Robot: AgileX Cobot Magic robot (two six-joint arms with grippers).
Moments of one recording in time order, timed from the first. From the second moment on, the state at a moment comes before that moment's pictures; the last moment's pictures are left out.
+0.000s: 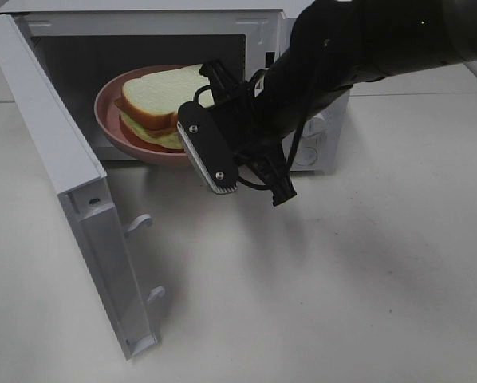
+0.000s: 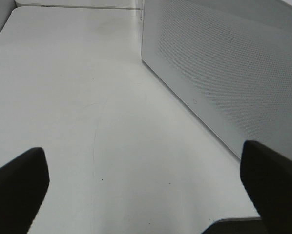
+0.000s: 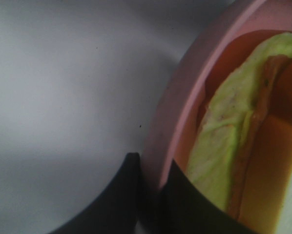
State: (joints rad) left arm -0.04 -0.01 -0.51 -0.05 1.09 -0.02; right arm 0.63 1.85 -1.19 0.16 0.28 -1.70
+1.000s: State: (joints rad) left arm -0.04 -0.01 -0.51 -0.05 1.09 -0.02; right arm 0.63 1.47 -0.77 0.16 0.19 -1.72
